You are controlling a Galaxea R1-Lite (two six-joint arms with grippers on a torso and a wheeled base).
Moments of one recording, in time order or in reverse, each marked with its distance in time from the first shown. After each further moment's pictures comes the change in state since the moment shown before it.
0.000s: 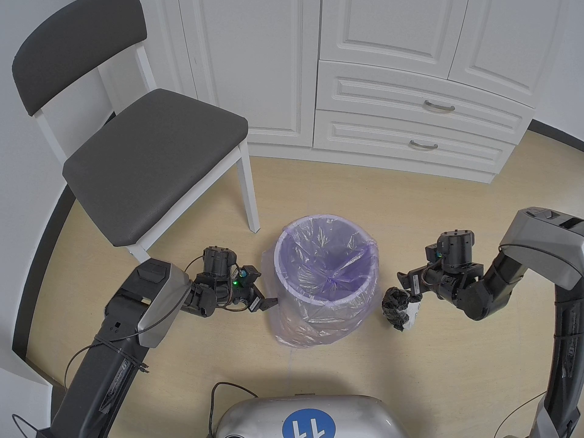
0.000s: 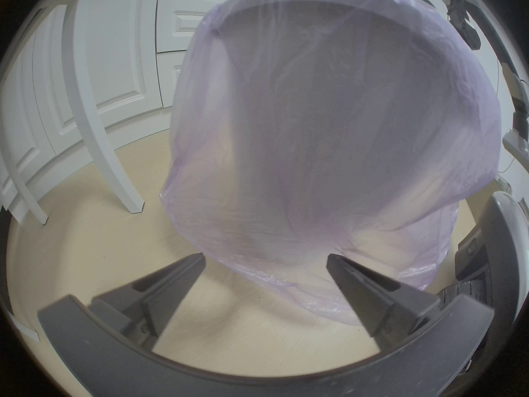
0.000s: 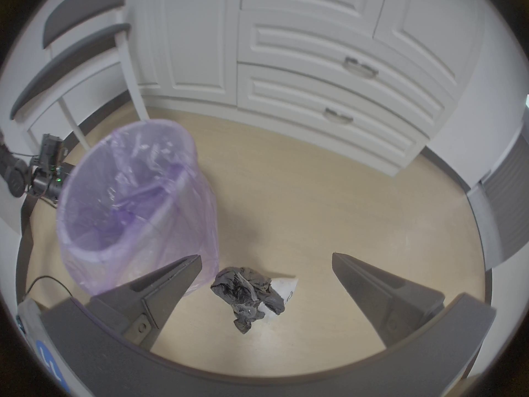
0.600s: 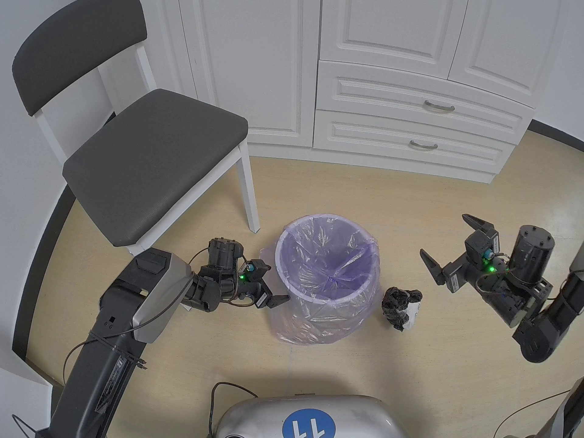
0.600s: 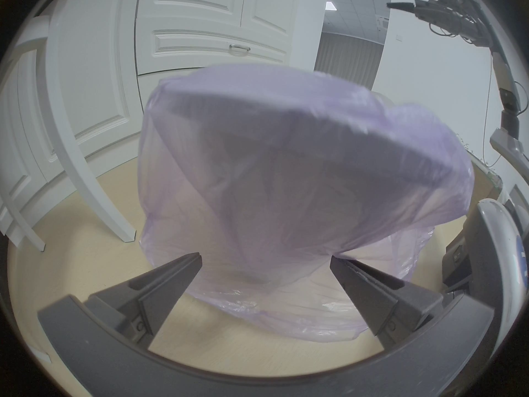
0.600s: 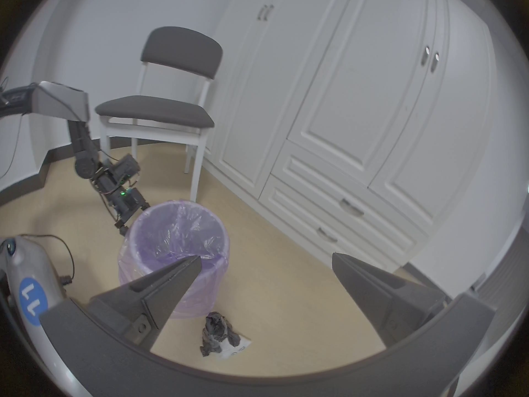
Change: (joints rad) left arm -0.034 -0.095 0.085 -0.004 -0.030 0.030; right arm 0.083 -0.450 0.558 -0.563 0.110 -0.427
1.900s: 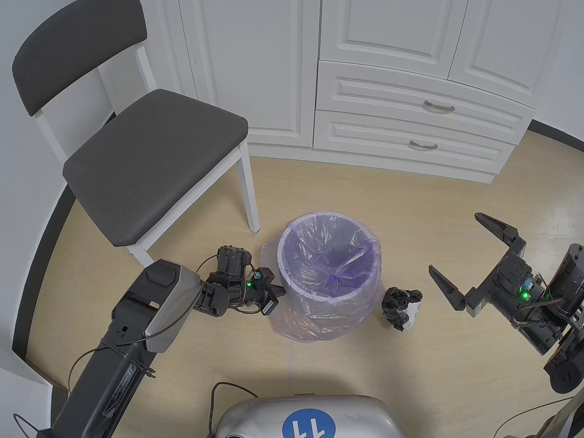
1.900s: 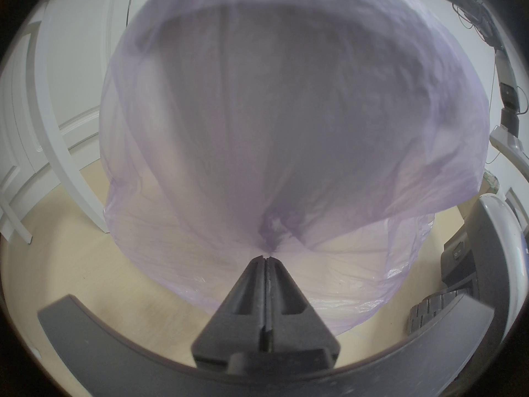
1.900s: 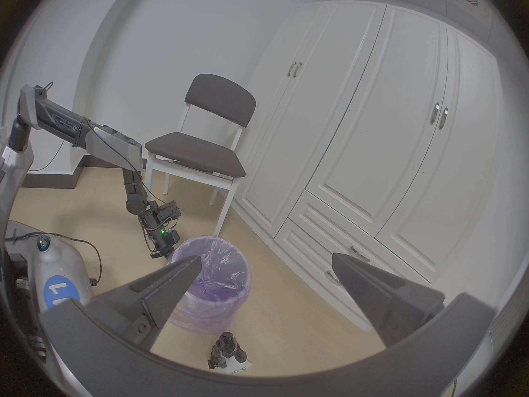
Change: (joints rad) left arm -0.021 0.091 -0.131 0.085 -0.005 -0.003; right arm 0.115 -0.259 0.216 -0.078 0.100 -0.097
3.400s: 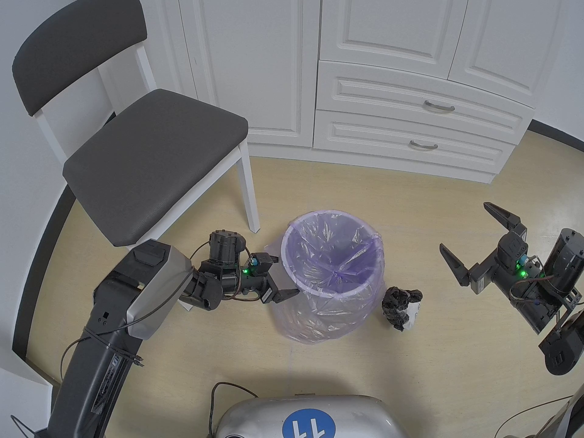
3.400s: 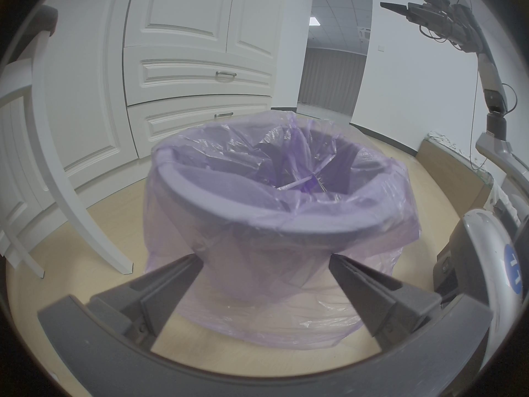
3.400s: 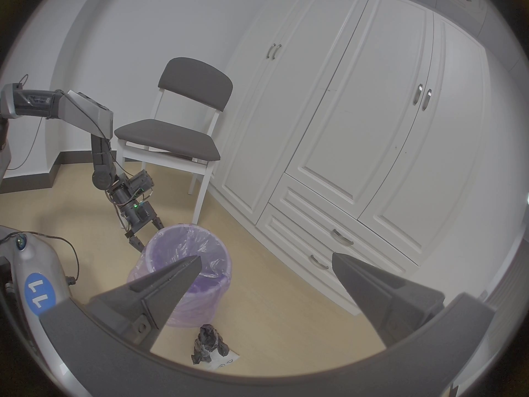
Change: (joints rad) left arm -0.004 -0.167 0.226 -0.183 -0.071 0.008; right arm -0.132 0.080 -0.080 0.000 0.001 0.043
